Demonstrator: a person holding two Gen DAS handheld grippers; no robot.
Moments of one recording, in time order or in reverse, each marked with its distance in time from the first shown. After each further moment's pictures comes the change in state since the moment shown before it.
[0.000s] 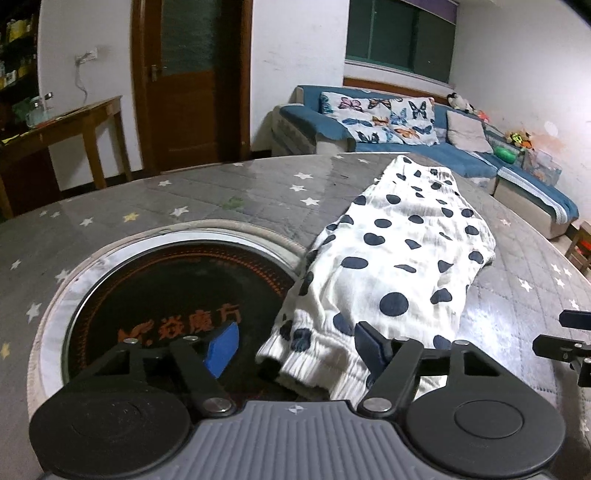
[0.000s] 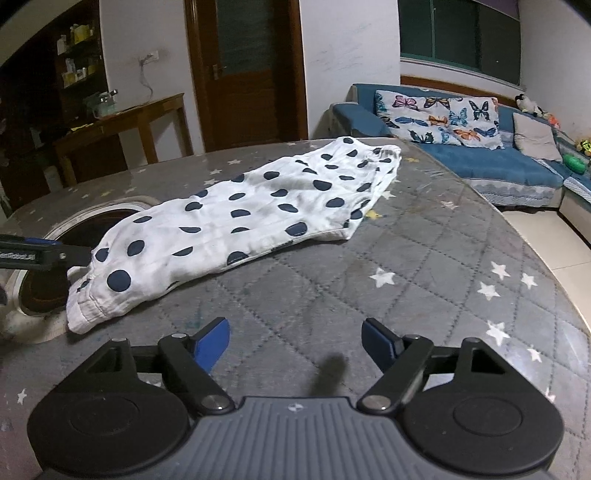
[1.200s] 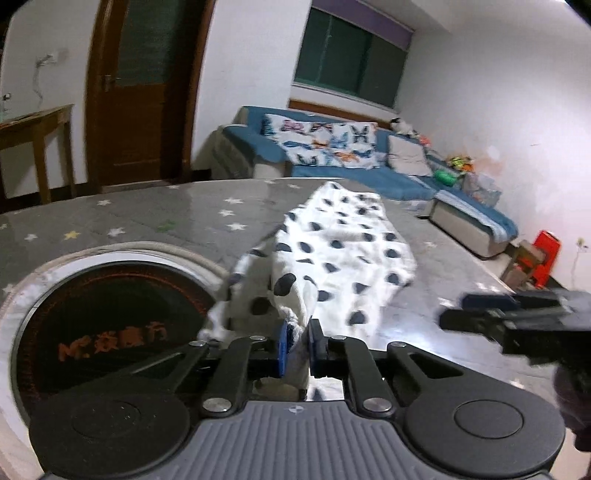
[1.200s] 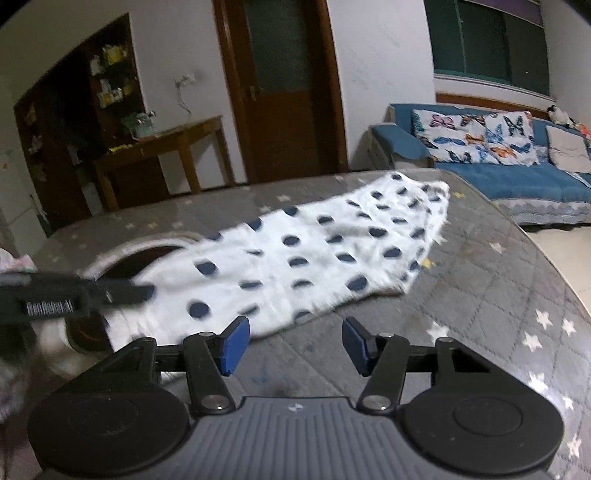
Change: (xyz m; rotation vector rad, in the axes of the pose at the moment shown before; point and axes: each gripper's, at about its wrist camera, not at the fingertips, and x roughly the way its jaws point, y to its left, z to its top) left arm -0.030 -0.022 -0.002 -0.001 -0.086 -0.234; right arm -0.007 0.020 0.038 -0.011 -0.084 0.146
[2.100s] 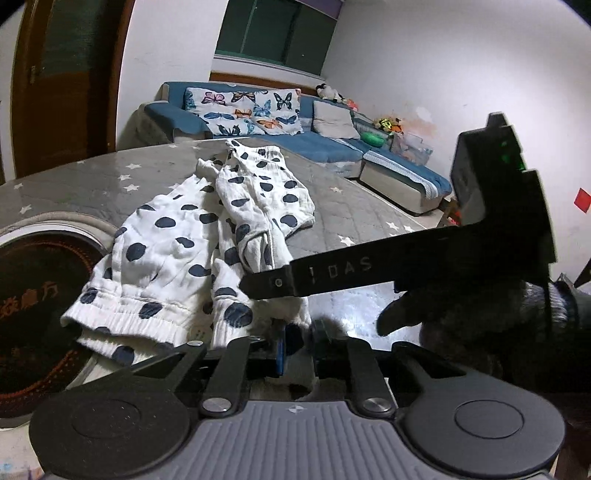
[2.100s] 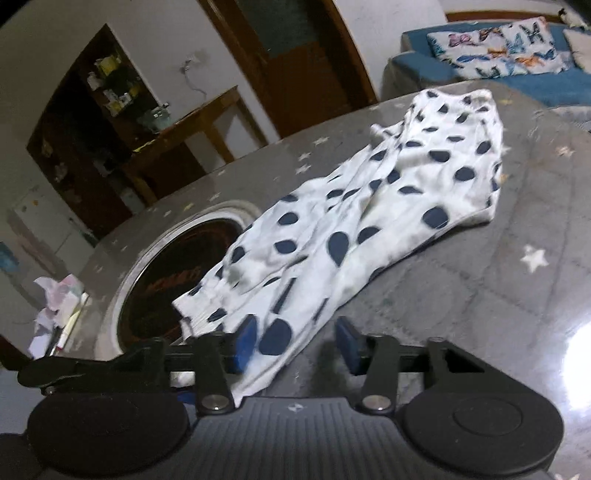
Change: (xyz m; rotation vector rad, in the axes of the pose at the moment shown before) left arm 0.000 -0.048 -0.034 0.109 0.099 -0.198; right arm 0.055 -0.004 -0.017 0.213 0.165 0.209
